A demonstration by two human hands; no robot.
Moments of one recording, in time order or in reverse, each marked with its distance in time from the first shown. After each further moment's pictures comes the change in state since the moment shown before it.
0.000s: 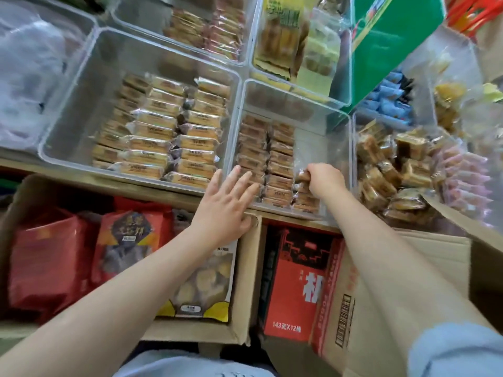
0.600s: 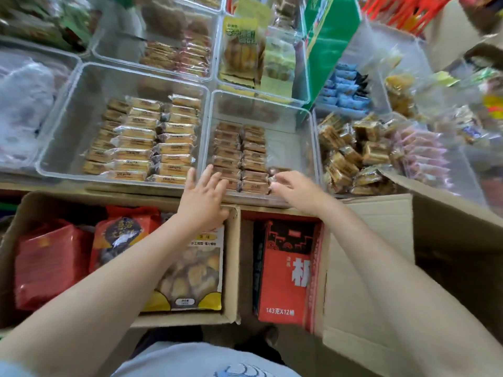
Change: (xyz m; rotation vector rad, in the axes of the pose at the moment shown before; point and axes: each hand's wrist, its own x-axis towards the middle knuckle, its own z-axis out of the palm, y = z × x) left_hand -0.004 0.013 -0.019 0.016 -0.109 -0.099; right_hand -0.118 0.014 -0.021 0.639 -0.072 -0.188
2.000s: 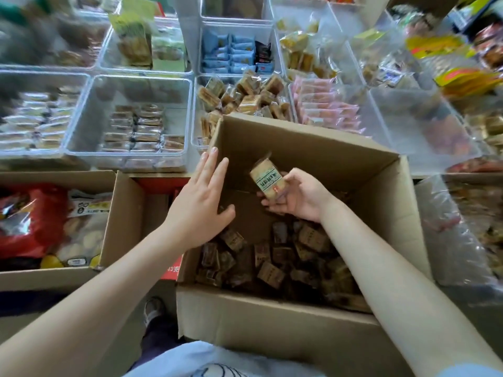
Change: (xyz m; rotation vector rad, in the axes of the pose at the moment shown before) left_hand -0.103 0.387 -0.030 -0.296 0.255 0.123; right_hand -0.196 0.335 -0.062 1.457 -0.369 0.088
